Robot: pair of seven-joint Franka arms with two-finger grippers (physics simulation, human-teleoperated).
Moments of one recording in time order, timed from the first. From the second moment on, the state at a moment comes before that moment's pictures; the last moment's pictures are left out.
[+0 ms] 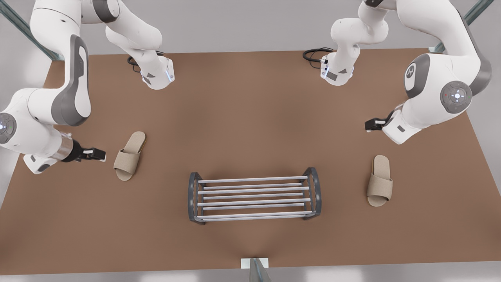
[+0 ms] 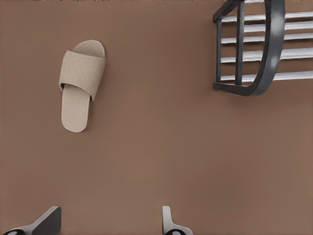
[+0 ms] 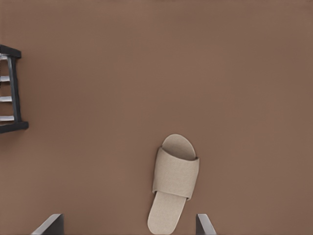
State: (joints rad) left arm -0.08 0.17 -0.05 -1.45 0.00 1.41 -0.09; right arm -0.21 0.26 0.17 -1.50 -0.02 1.68 -0.04
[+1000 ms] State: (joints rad) left arm 0.01 0.36 0.29 -2.42 -2.71 2.25 1.73; right arm -0.39 0.19 -0.16 -2.44 -1.90 3.37 -0.07
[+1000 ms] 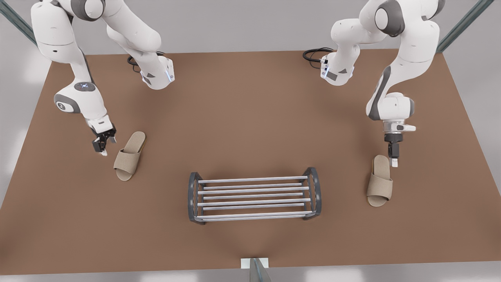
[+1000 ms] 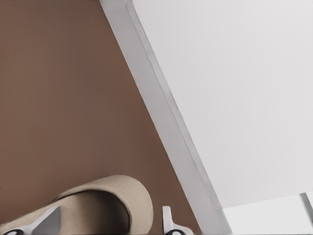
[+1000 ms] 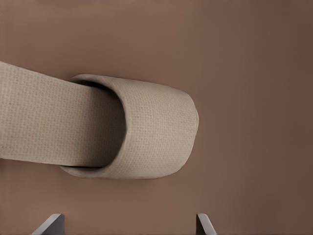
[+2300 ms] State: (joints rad) left arm 0.05 0.53 0.15 -2.20 -2.81 2.34 1.96; right arm -0.38 0.31 0.15 -2.35 -2.40 2.85 0.80
